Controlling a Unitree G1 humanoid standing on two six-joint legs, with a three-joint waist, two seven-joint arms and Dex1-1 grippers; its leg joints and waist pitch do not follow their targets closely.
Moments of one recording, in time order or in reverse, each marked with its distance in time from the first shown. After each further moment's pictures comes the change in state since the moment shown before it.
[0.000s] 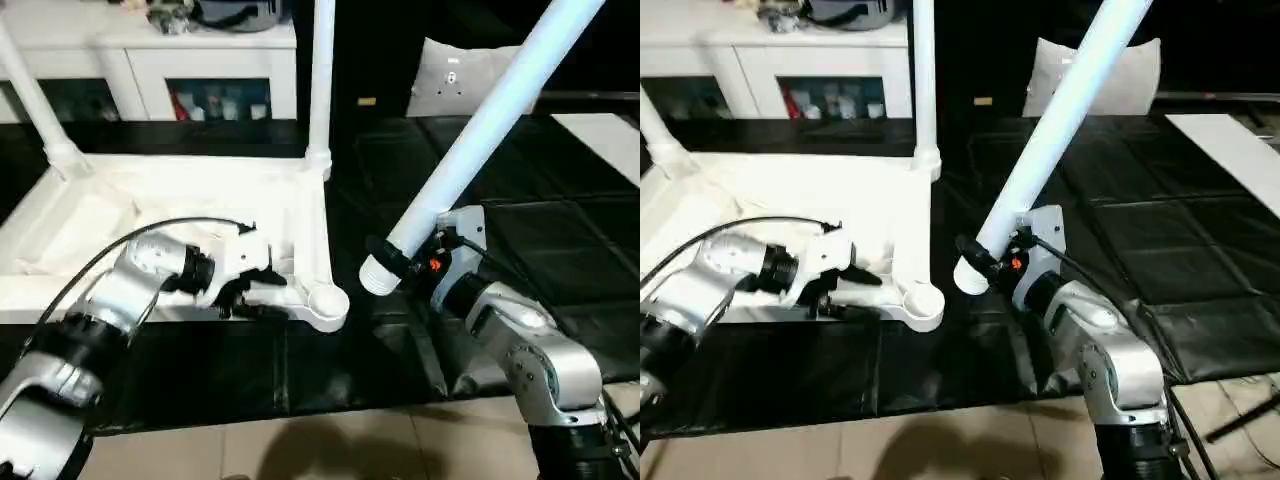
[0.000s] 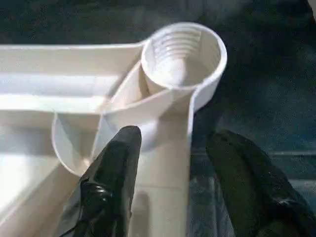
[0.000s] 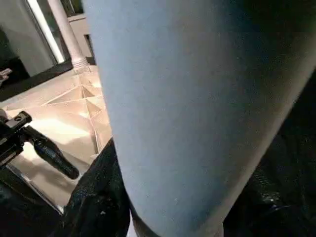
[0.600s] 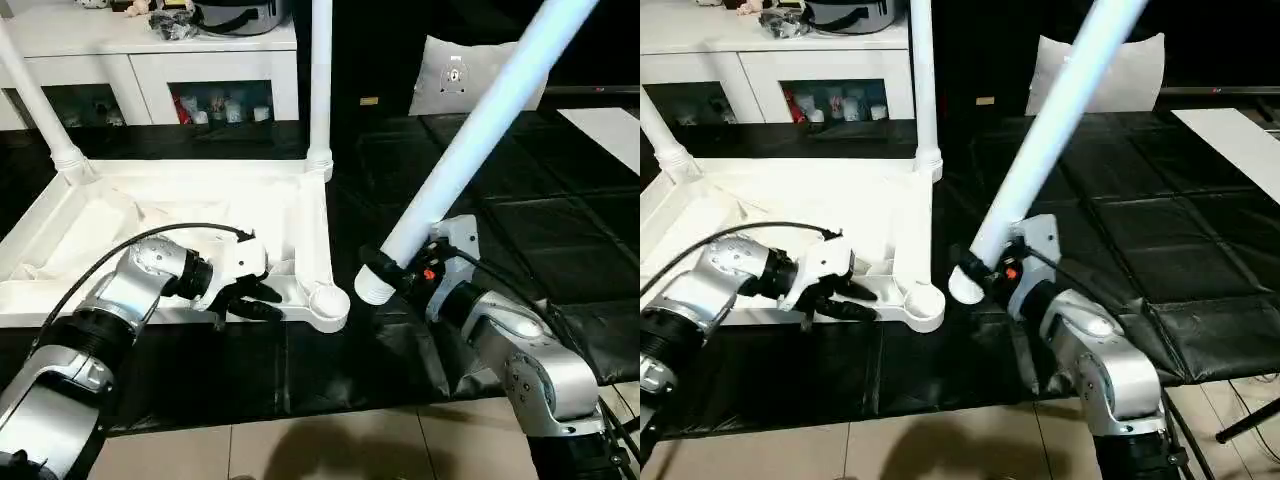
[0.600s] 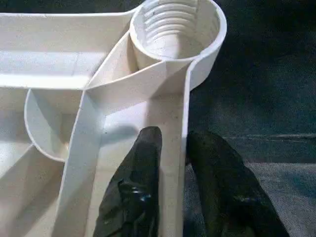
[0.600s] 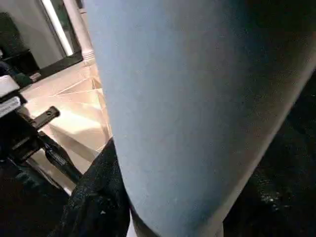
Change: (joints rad) left arm -0.026 -0.039 0.004 0.154 0.043 -0.097 -0.032; right arm 0.004 -0.007 0.038 -0.009 -0.003 0.000 0.016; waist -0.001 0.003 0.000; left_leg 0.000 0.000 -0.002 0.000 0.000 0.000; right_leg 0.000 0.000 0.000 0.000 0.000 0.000
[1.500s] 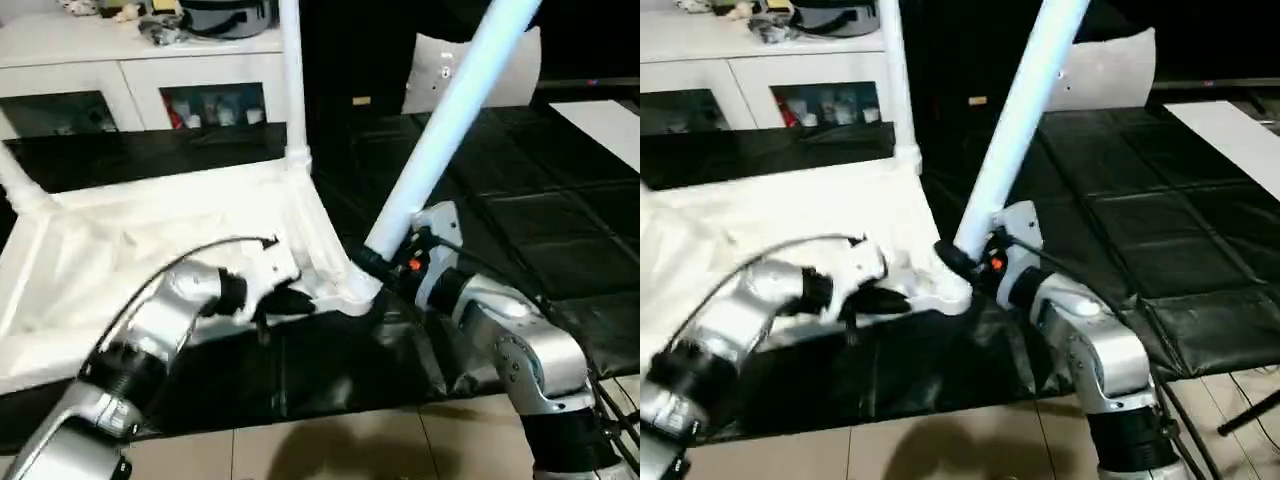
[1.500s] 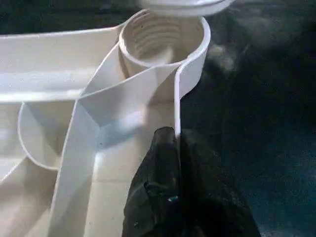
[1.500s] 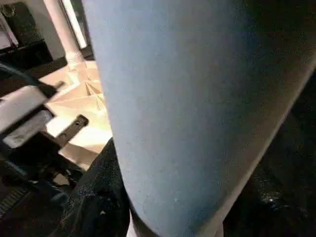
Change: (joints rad) left arm 0.176 -0.106 0.049 -0.332 0.027 0.233 0.244; right arm -0.088 -0.024 0.051 0.065 -0.014 0.014 0.049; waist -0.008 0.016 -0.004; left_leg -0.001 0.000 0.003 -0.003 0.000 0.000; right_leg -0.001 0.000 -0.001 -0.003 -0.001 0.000
